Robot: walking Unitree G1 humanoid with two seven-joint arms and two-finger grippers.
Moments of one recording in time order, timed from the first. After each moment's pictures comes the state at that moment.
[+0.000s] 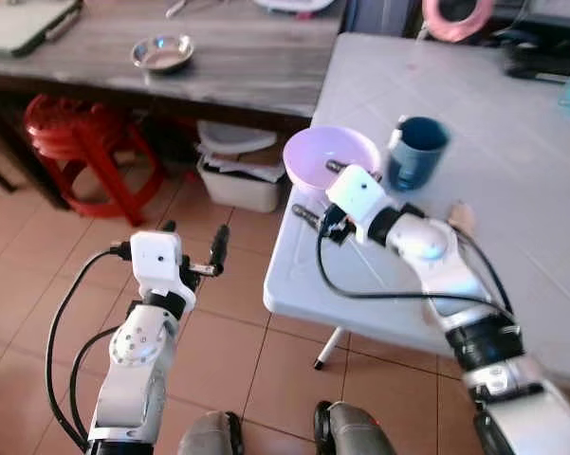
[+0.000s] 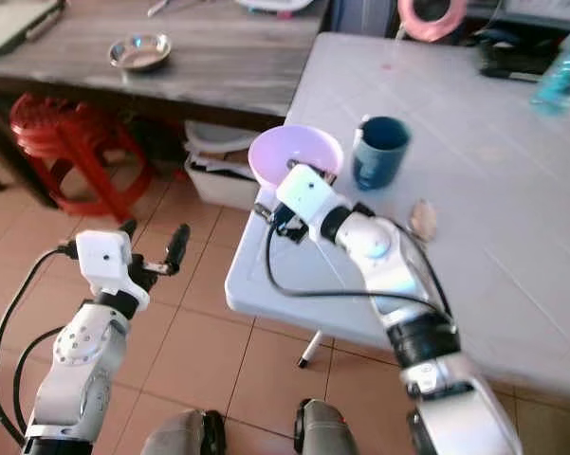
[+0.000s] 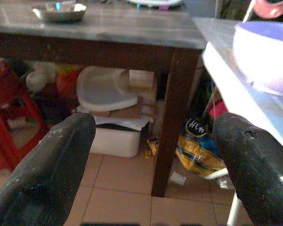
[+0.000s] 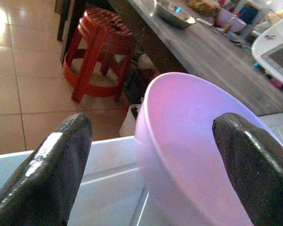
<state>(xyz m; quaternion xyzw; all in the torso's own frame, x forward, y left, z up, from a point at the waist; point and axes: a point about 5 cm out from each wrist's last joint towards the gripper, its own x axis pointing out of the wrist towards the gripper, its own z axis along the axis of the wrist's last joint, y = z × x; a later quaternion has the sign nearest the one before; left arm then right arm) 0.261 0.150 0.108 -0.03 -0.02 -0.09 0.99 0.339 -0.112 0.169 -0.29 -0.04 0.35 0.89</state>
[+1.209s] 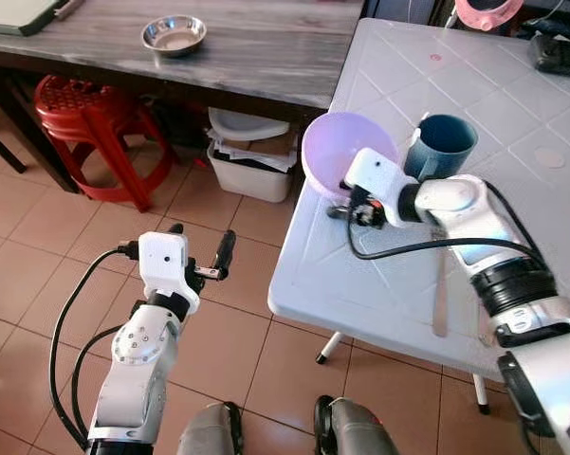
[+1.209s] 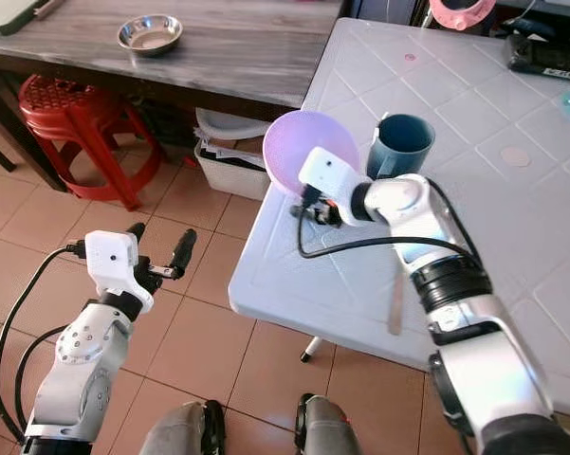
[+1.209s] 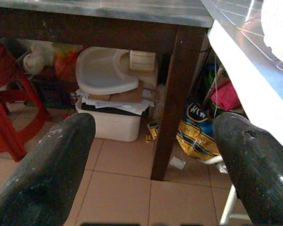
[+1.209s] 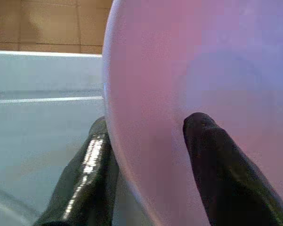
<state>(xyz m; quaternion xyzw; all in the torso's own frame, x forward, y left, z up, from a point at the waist) 0.260 0.146 0.106 -0.03 0.00 -0.11 0.99 0.364 -0.150 0.180 -0.33 0.14 0.44 0.83</state>
